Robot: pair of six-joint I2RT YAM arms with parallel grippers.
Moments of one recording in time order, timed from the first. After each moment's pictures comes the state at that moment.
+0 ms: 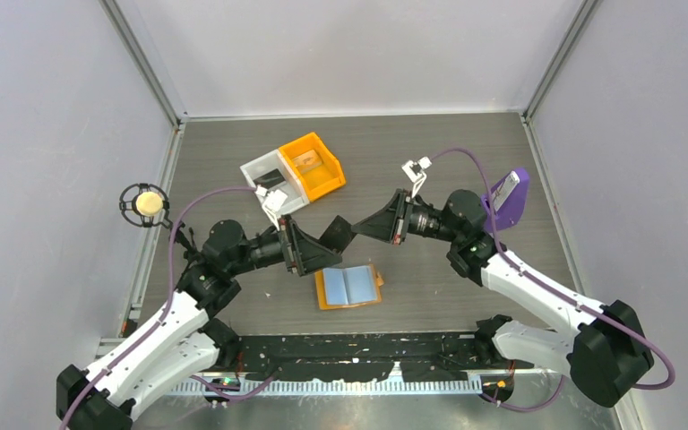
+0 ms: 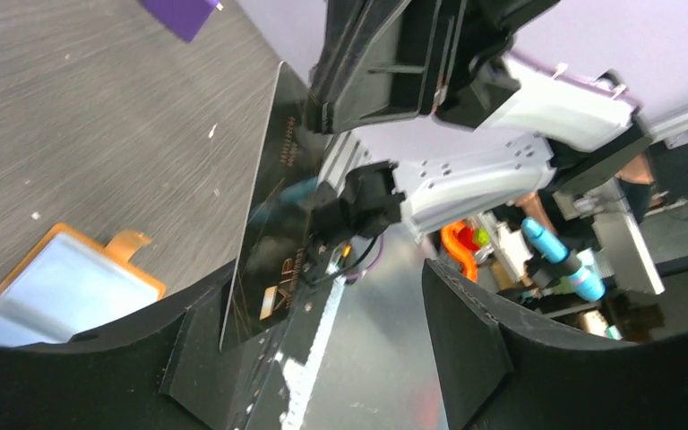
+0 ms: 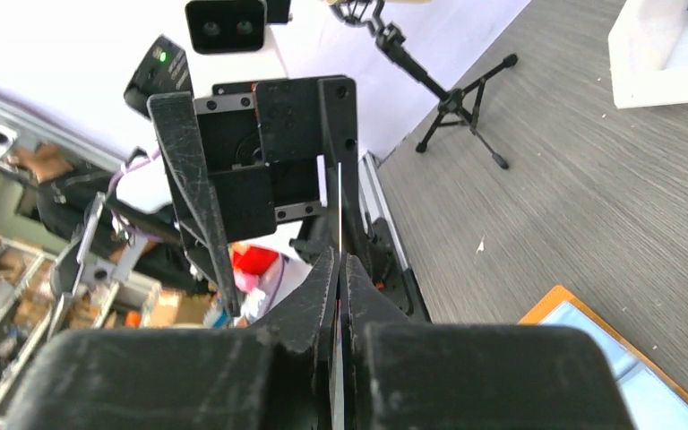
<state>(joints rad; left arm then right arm) -0.63 0.71 0.55 0.13 0.63 -0.84 0.60 1.08 0.66 0.49 -0.75 0.88</state>
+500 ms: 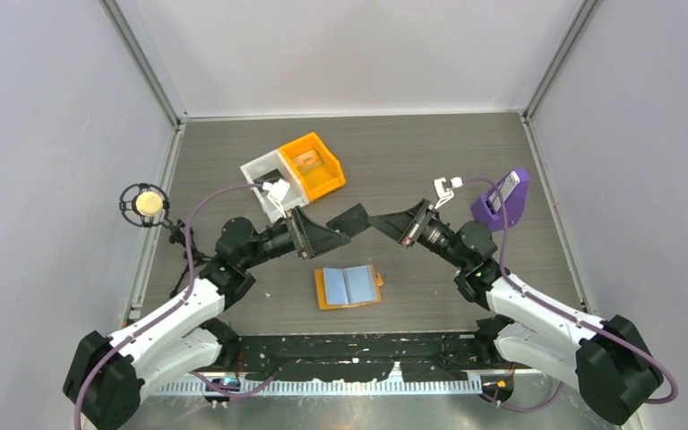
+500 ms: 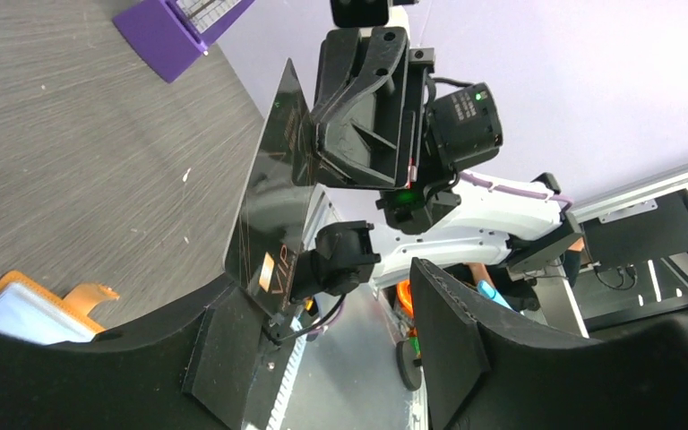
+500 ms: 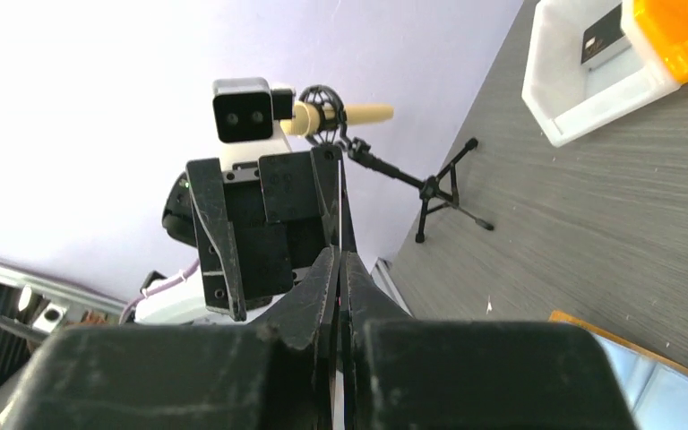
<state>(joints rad) -0.62 0.89 0.47 0.51 0.56 -1.07 0.60 0.98 0.39 0.77 -0.39 1.18</state>
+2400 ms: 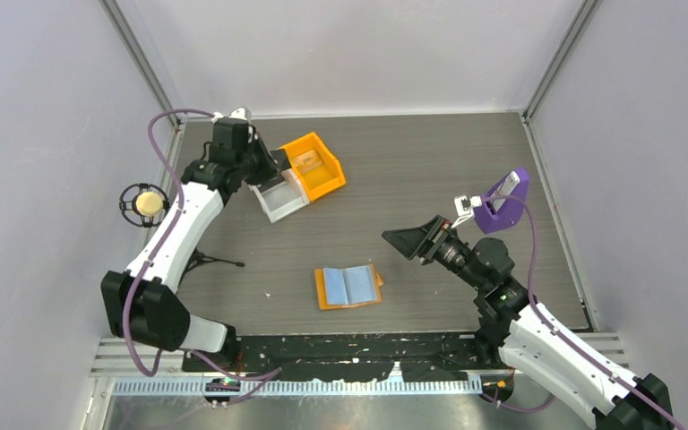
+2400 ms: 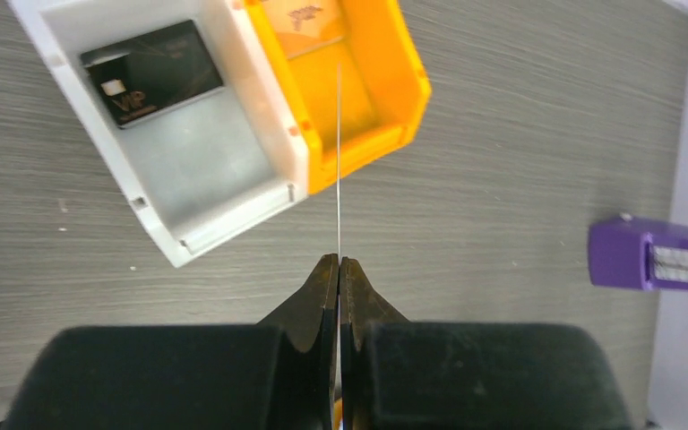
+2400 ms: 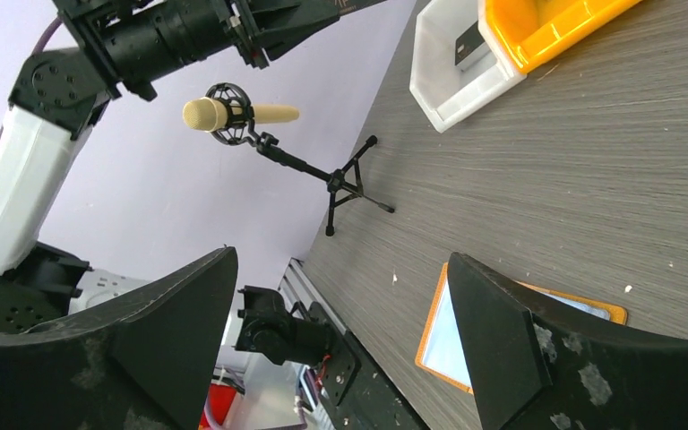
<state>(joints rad) -0.26 1.37 1.28 -0.54 0.06 -0.58 0.60 0.61 0.32 0.33 -0.23 1.01</state>
